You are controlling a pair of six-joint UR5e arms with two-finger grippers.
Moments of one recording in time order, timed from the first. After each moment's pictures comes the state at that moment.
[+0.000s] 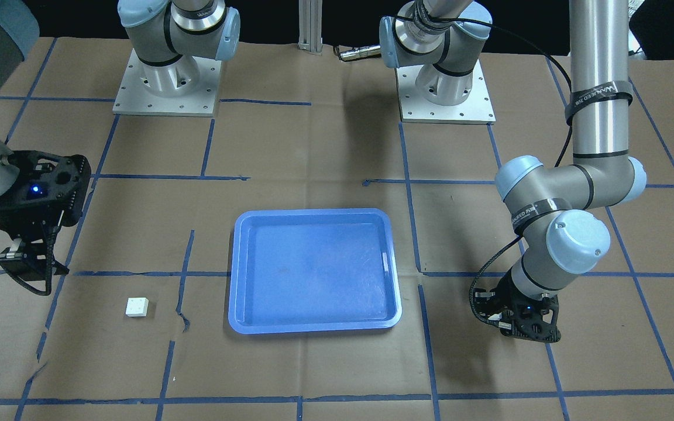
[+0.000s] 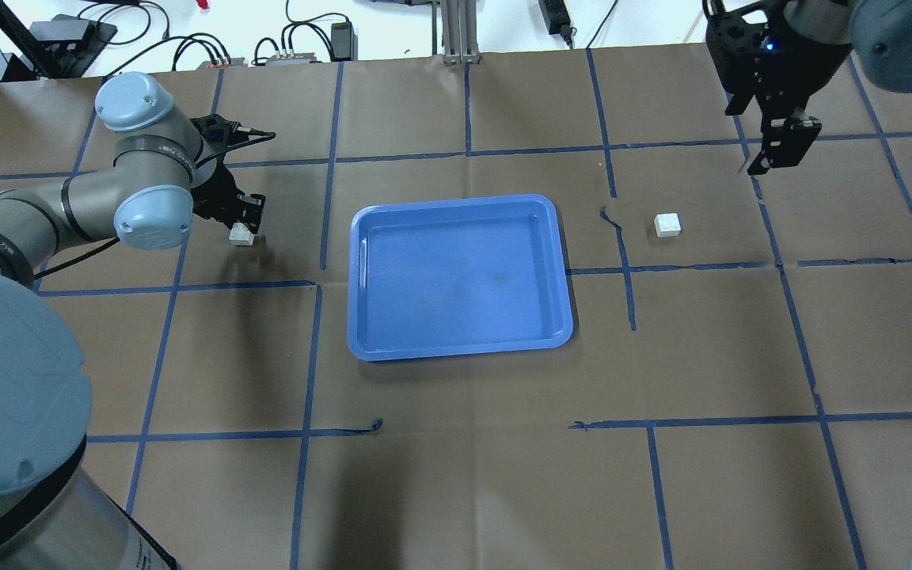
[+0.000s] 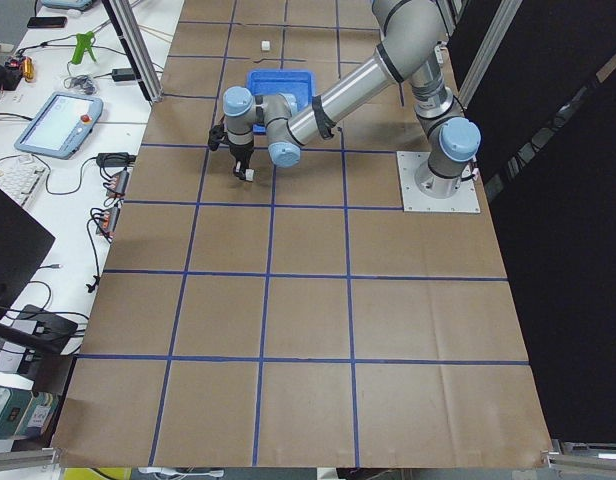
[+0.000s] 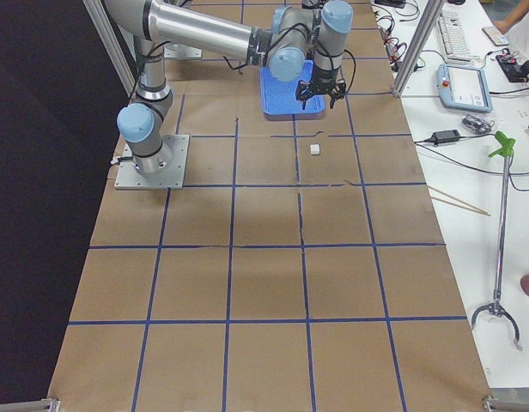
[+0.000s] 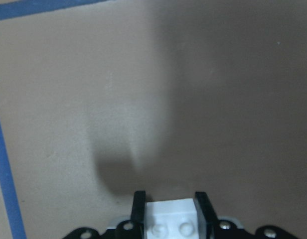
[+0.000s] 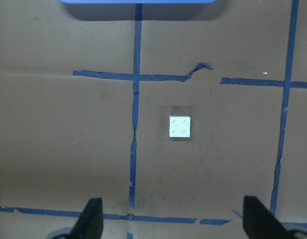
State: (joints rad) left arm -1.38 -2.09 -1.73 -0.81 1.56 0.38; right arm 1.39 -1.30 1.50 -1.75 -1.52 -1.81
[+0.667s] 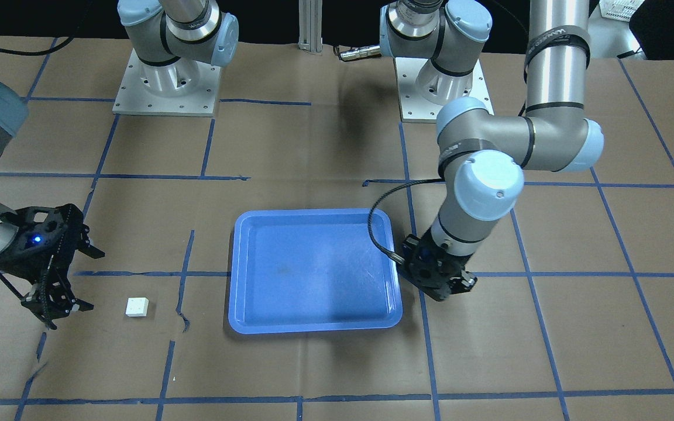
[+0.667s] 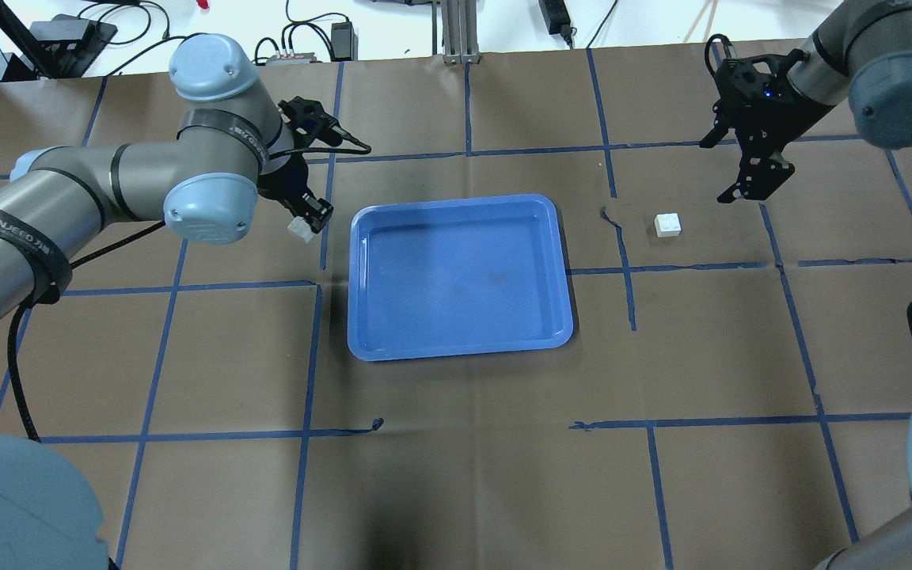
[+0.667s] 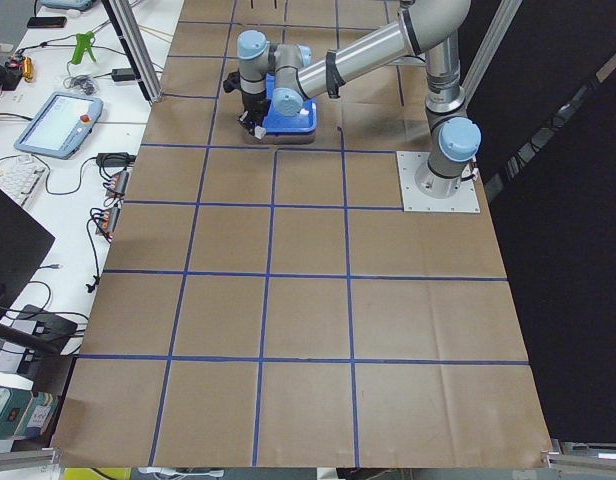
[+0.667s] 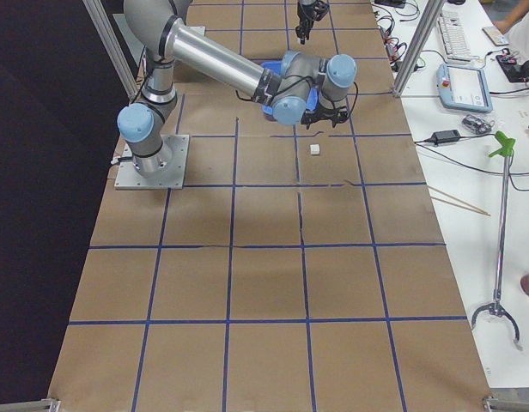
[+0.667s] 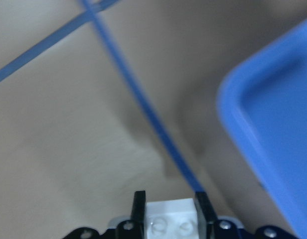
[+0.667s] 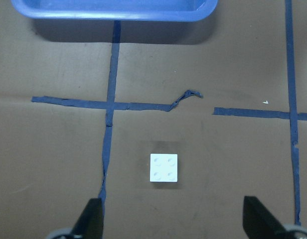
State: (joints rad) left arm -1.63 -1.94 -1.73 -0.98 1.57 0.71; right arm 1.27 -1.20 1.65 -1.95 -1.24 -1.95
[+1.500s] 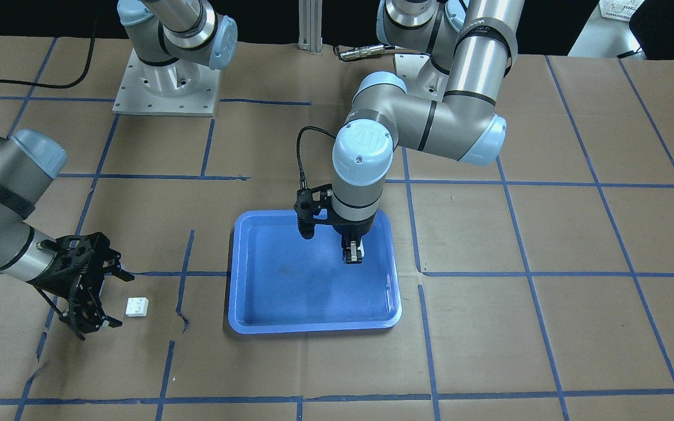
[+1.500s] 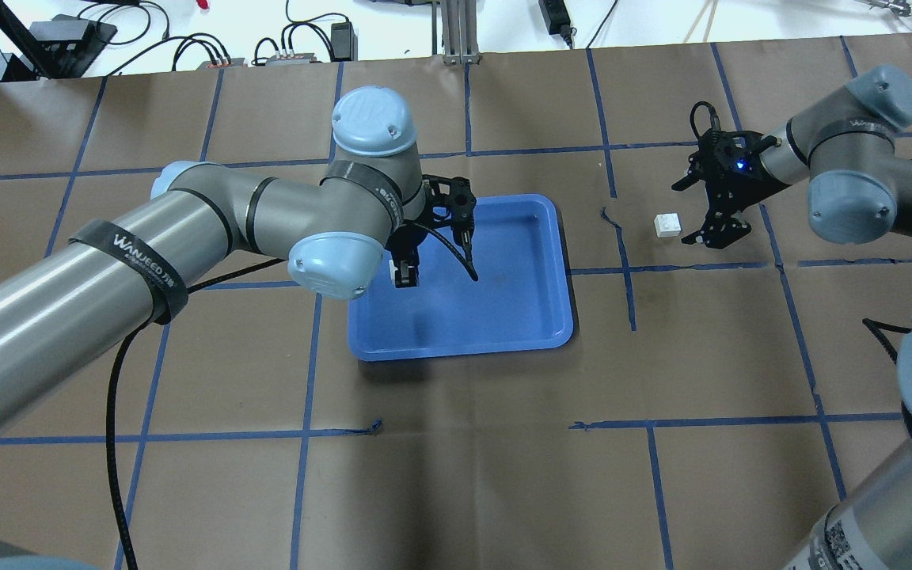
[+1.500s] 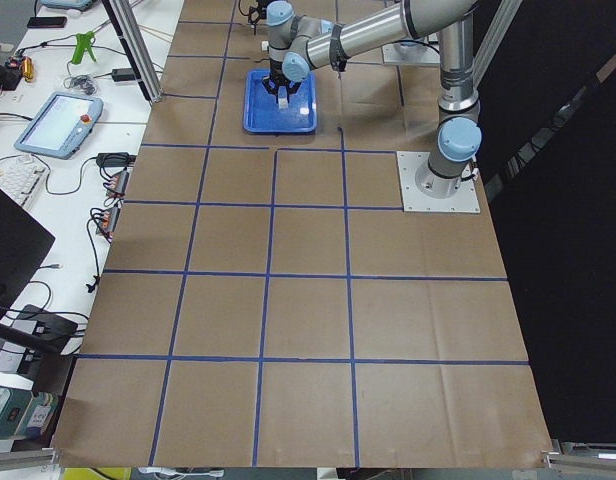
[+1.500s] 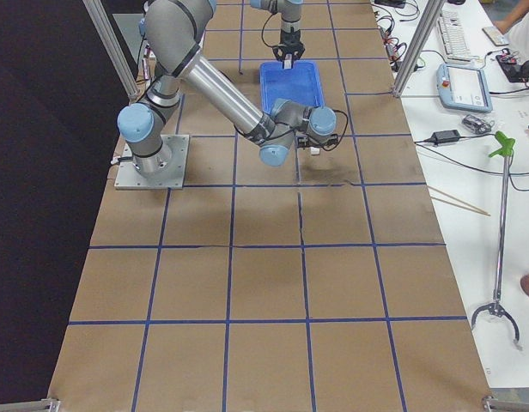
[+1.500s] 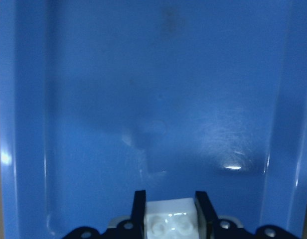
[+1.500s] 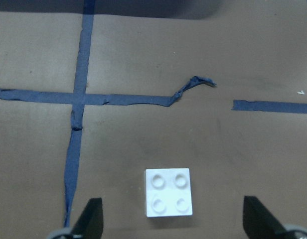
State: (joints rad) left arm -1.88 -1.98 -1.75 -1.00 1.59 1.26; right arm 1.22 -1.08 1.82 -2.25 -1.11 -1.98
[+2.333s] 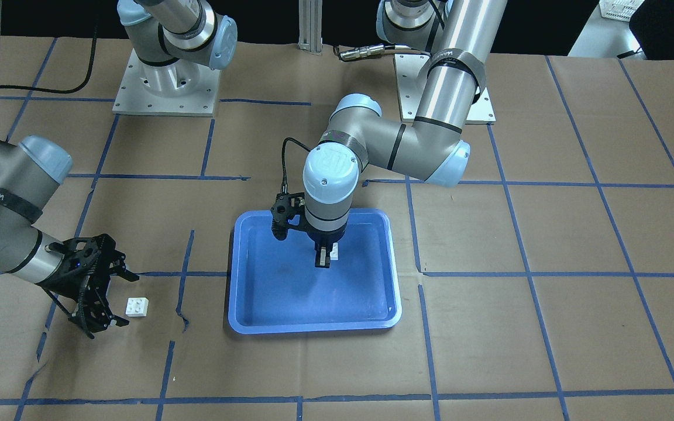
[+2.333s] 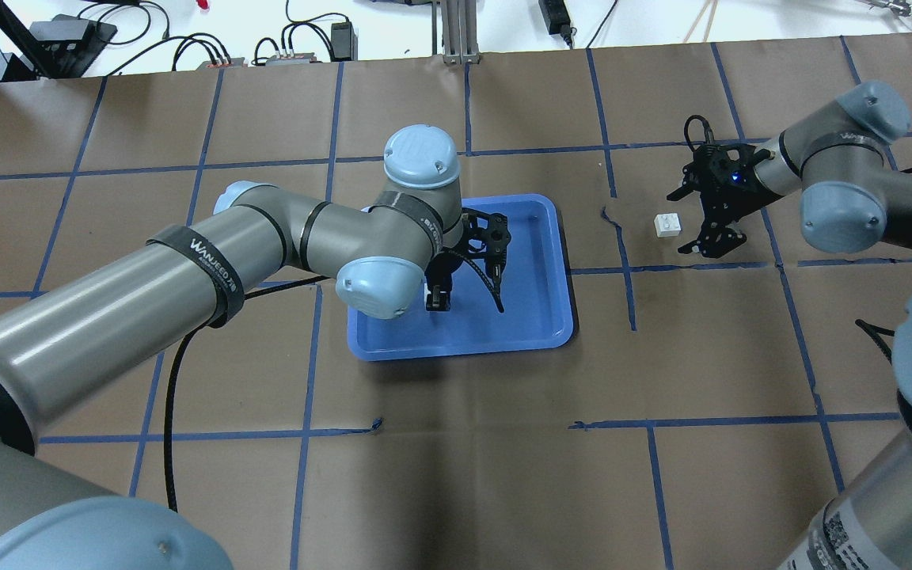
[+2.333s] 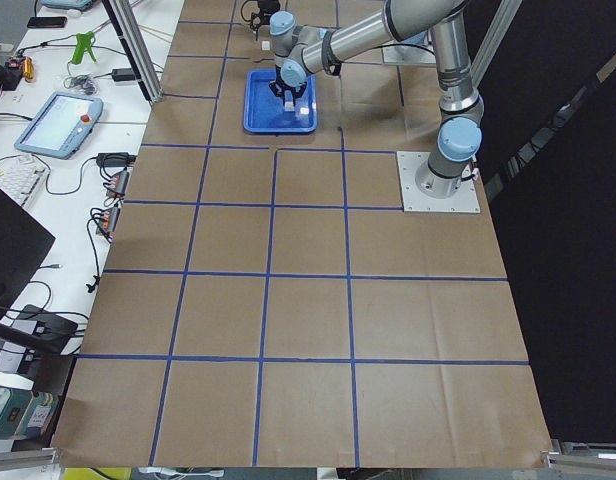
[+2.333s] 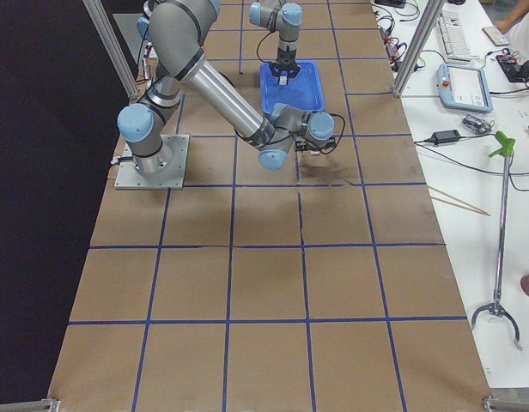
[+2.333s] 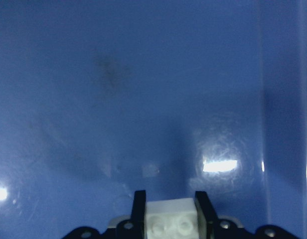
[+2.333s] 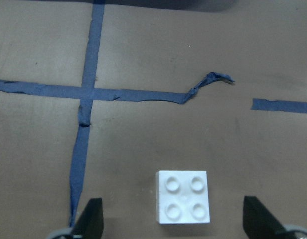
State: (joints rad) left arm -1.93 -2.07 -1.75 -0.94 1.54 1.29; right arm 1.22 -1.07 1.83 -2.26 -1.11 -2.00
